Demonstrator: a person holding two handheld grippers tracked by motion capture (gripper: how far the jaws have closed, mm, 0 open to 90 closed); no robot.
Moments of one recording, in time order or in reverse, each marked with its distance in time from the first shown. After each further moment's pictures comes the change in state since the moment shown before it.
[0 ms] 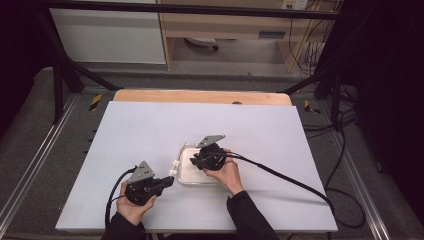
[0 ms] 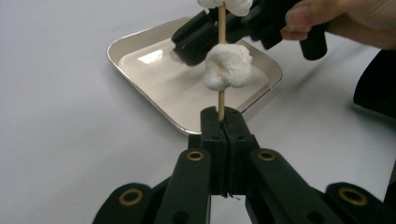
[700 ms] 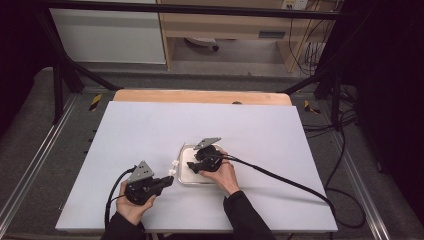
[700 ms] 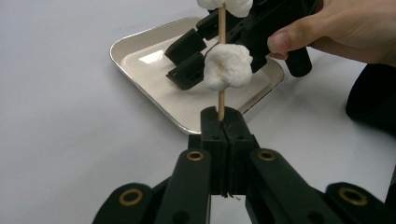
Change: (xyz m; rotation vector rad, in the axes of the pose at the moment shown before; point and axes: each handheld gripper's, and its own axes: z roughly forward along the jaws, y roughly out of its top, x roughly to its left) left arm 0.001 0.000 0.000 -0.003 0.003 -0.006; right arm -0.001 -0.010 0.024 0.028 -0.014 0.031
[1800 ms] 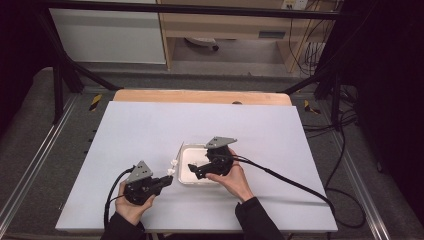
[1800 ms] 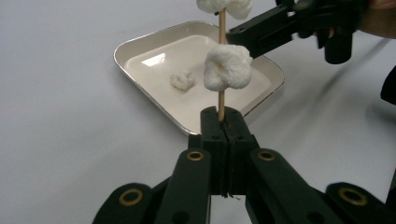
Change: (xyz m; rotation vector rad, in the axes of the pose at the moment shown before) left arm 0.000 0.000 -0.003 -0.011 0.006 -0.003; right arm 0.006 0.001 -0.049 -0.151 0.006 0.049
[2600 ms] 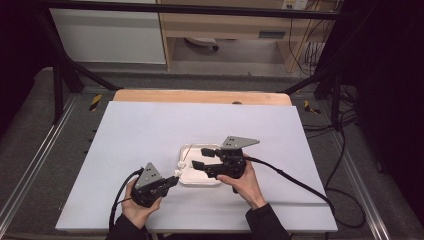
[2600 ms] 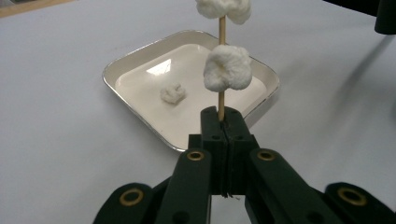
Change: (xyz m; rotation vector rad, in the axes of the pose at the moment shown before) left arm -0.017 0.005 0.008 -0.010 0.029 0.074; right arm 0.006 0.007 -0.057 -0.216 0.241 0.042
